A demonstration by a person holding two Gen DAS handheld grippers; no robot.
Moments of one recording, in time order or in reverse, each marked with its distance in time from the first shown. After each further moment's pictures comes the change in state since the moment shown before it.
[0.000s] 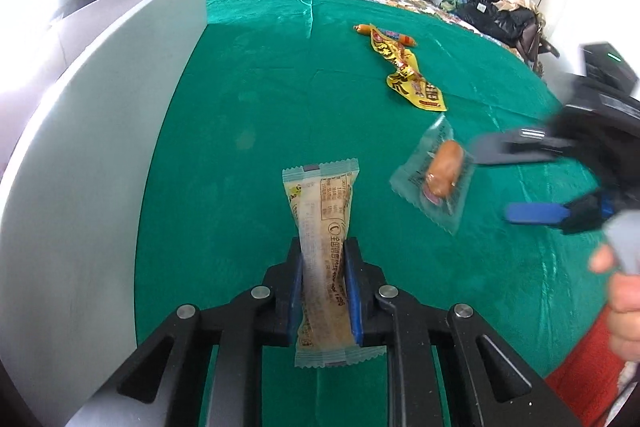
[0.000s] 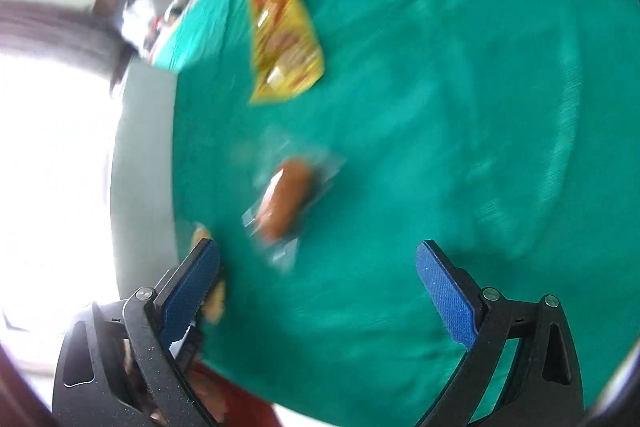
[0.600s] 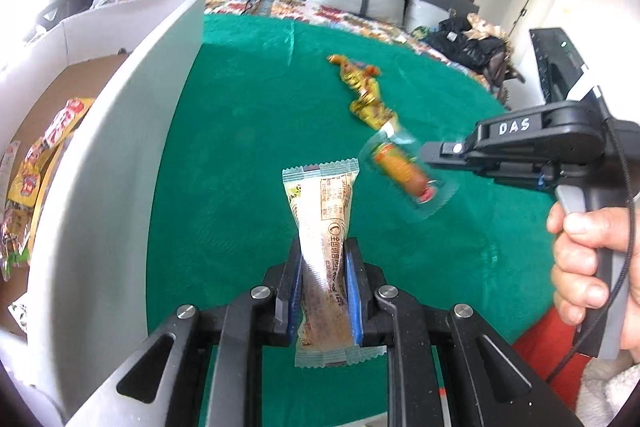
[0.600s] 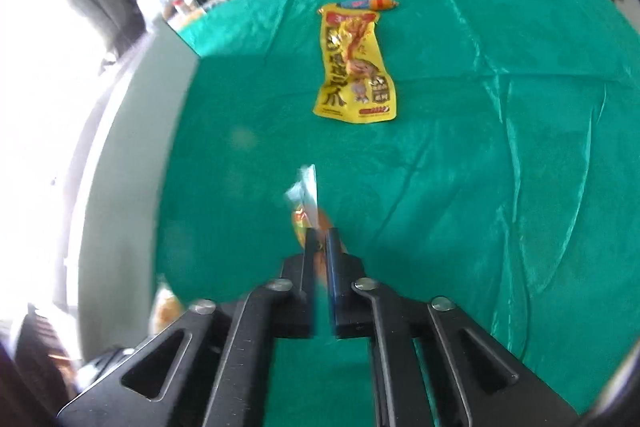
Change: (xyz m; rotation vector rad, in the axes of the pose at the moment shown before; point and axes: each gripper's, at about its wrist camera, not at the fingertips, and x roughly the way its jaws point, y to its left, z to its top) left arm -0.052 0.007 -0.009 -0.025 -0.089 -0.143; right arm -0.033 0.047 -0.036 -0.211 -0.187 -0.084
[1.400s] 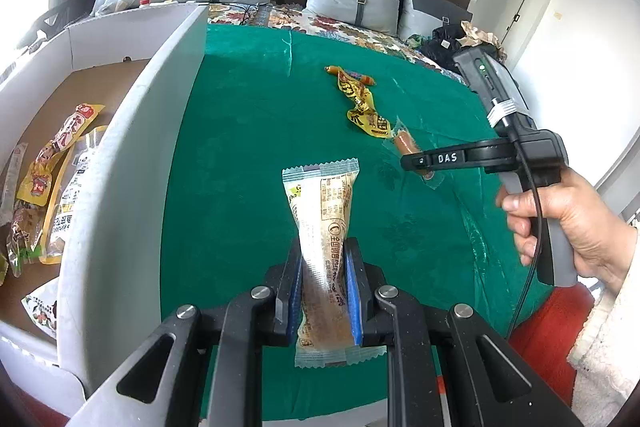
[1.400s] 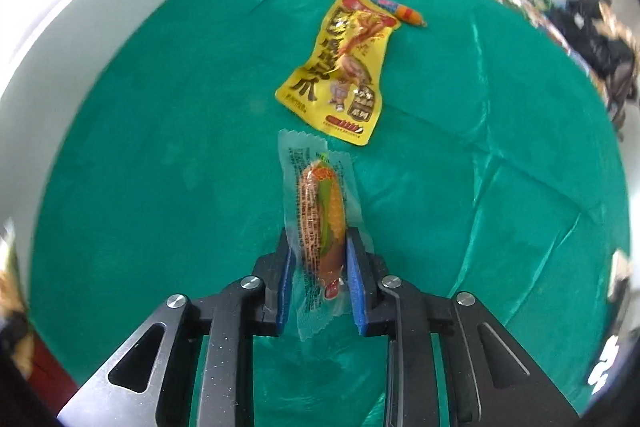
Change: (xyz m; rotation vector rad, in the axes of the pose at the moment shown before) left arm -0.018 0.006 -0.004 0.005 -0.027 -0.006; right arm 0.035 0.000 0.033 -0.370 0.080 -0.286
